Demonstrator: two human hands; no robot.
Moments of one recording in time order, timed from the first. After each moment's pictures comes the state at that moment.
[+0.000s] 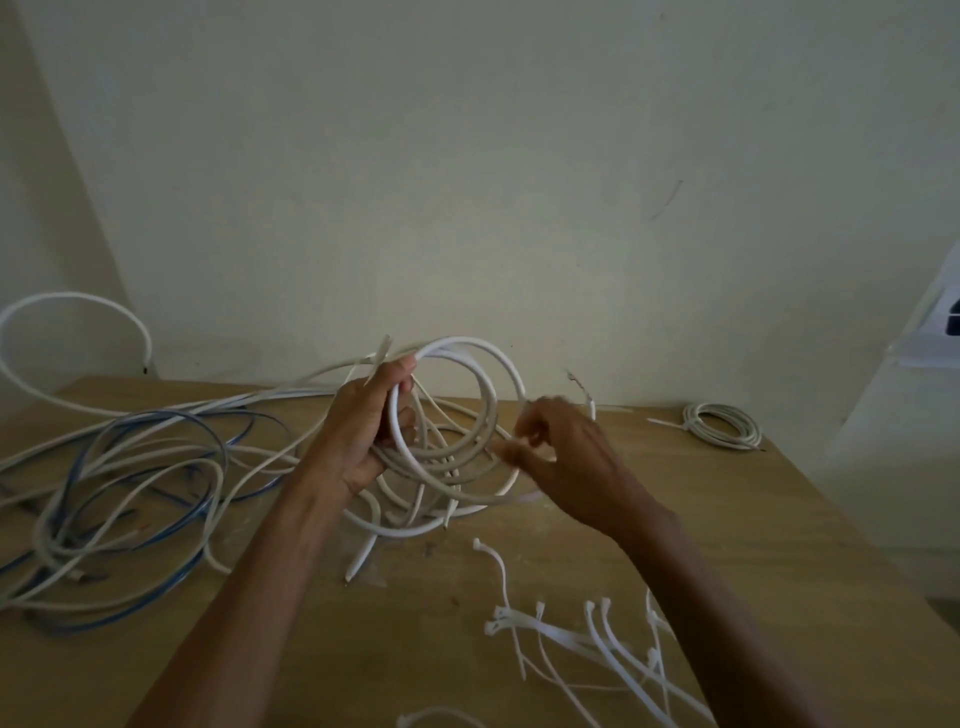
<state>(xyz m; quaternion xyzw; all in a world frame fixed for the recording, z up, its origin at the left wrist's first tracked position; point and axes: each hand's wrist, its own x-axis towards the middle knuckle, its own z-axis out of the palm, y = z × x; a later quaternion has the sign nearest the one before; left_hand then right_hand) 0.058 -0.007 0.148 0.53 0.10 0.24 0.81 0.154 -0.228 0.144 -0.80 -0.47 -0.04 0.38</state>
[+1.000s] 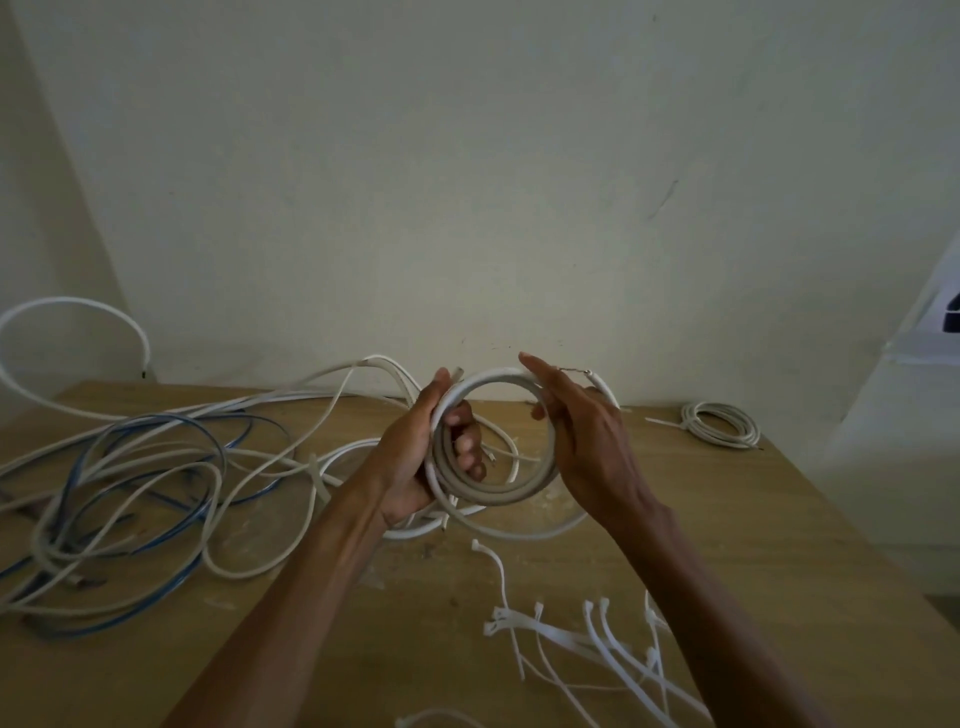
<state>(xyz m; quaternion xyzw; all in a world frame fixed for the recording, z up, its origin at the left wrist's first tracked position) 0.064 -0.057 0.144 0.48 0.05 0.05 0.88 0.175 -0.224 0.135 -0.74 -0.47 -0.25 0.41</state>
